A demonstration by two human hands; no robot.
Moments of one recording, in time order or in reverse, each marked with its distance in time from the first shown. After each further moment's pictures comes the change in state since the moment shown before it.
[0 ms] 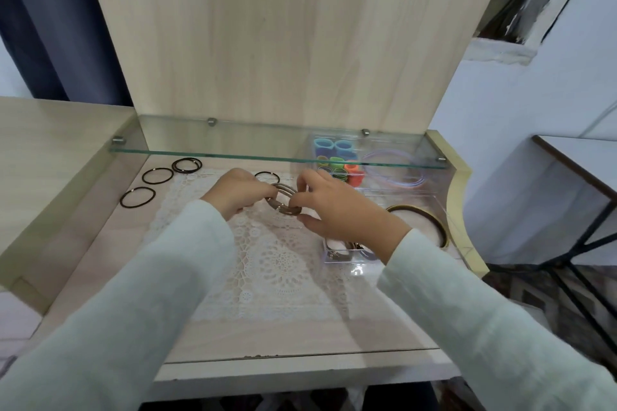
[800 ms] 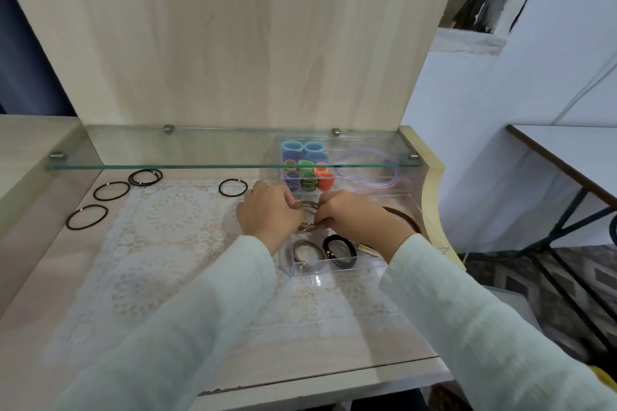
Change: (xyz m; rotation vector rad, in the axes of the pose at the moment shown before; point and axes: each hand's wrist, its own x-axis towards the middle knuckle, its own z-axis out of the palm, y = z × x) left_hand 0.000 0.025 0.106 0.424 0.271 0.265; right_hand -0.038 0.070 0.013 0.028 -0.316 0.274
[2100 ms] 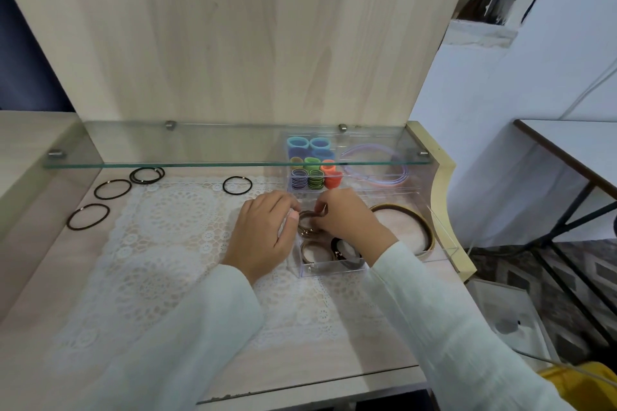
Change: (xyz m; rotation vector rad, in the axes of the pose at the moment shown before) left_hand -0.012 -0.058 0.017 -0.129 0.181 0.615; right_hand 0.028 -0.016 0.022 0.331 0.113 0.430
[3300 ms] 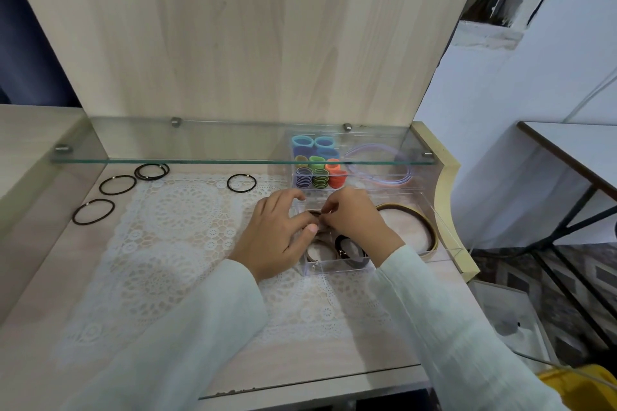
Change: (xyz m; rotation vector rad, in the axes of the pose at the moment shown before) left_hand -0.003 -0.004 0.004 0.071 -0.177 0.118; right_hand -0.002 0.006 0.001 0.117 0.046 0.084
